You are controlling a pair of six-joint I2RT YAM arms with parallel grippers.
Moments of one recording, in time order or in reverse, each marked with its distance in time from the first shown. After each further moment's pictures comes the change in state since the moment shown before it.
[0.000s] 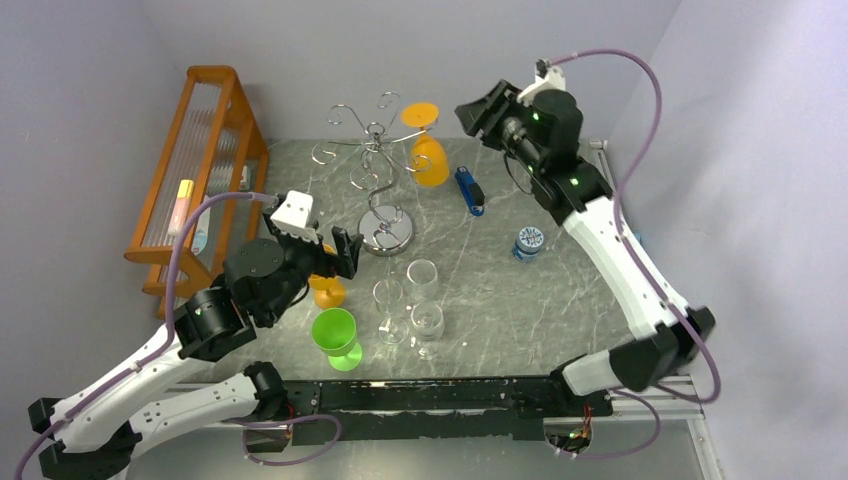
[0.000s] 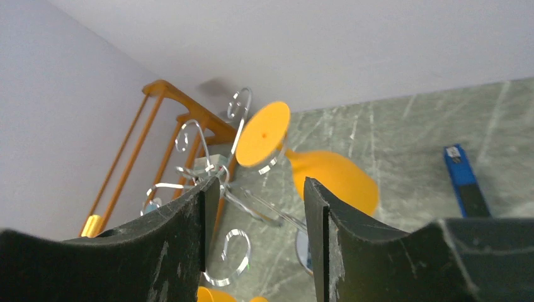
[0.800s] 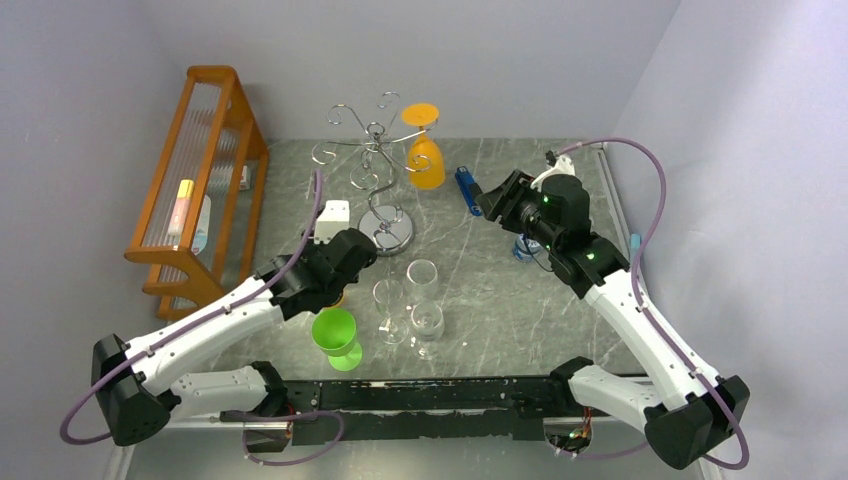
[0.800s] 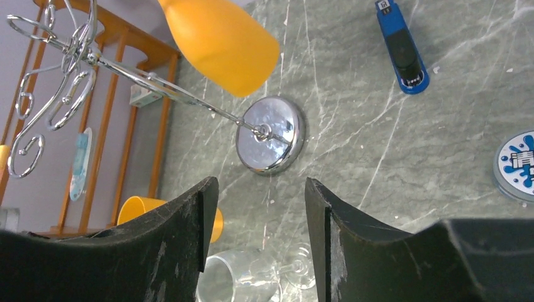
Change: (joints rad) left arm 0.048 0.385 -0.002 -0.403 -0.221 -0.457; right arm -0.001 -0.446 -0.616 -0.066 0.024 0.028
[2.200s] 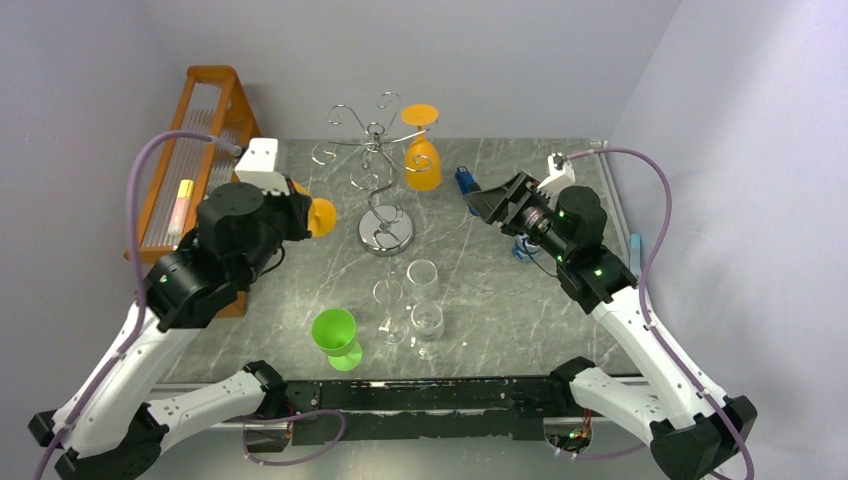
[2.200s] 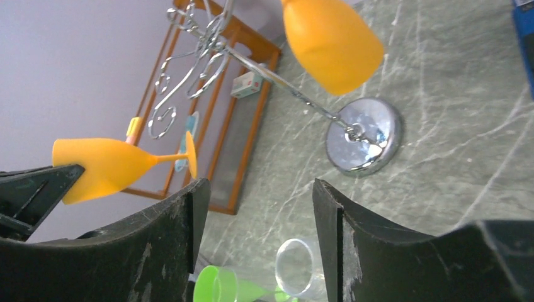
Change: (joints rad) left arm 0.195 -0.185 0.399 0.045 0.291 0.341; right arm 0.000 -0.095 -0.080 0.170 -0.201 0.138
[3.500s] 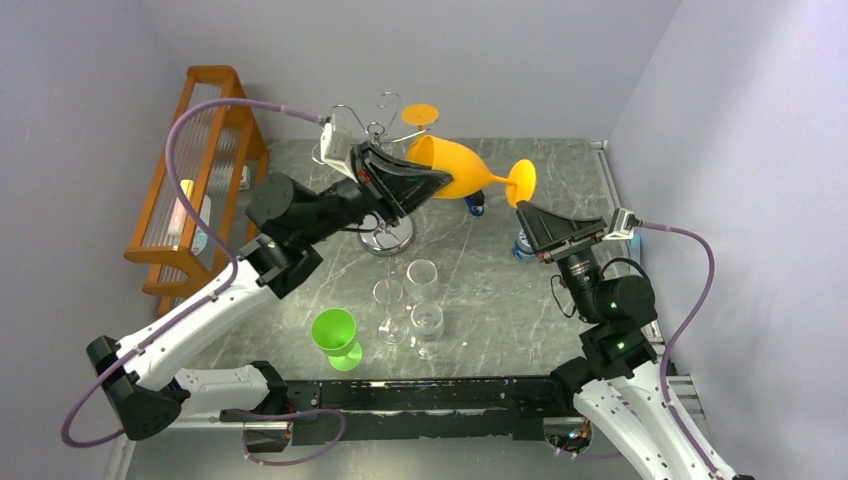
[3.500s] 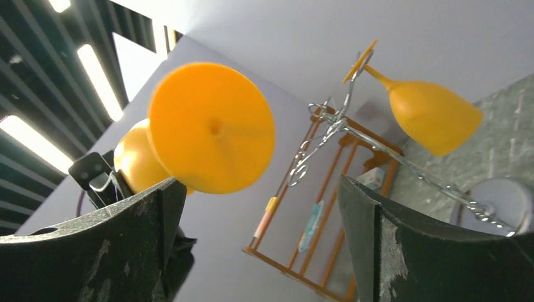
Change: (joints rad) left arm -0.103 0.232 -0.142 1.128 0.869 -0.225; right arm 0.000 -0.478 -0.366 0.394 0.181 0.341
